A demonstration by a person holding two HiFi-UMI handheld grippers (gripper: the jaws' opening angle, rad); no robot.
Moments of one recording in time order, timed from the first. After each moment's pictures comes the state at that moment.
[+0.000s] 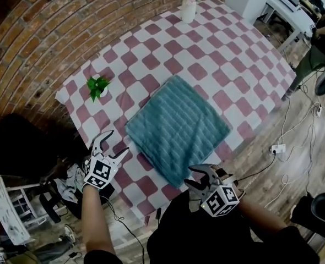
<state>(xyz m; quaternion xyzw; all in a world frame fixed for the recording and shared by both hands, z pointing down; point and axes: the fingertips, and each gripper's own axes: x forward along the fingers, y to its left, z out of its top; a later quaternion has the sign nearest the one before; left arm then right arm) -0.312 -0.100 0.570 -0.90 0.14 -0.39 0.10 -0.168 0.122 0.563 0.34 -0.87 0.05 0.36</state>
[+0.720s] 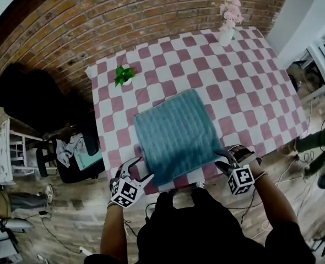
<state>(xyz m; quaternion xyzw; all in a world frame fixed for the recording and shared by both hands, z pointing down) -0.230 0.070 0.580 -0.88 0.26 -0.39 -0.03 0.033 0.081 0.601 0.10 -0.81 -0.22 0.53</state>
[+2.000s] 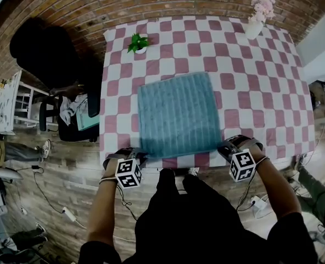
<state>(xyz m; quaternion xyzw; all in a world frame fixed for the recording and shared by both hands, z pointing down) -0.201 0.144 0.643 -0.79 0.12 -0.60 -0.02 0.075 0.082 0.651 -0.09 -0.81 -0.22 0.53</state>
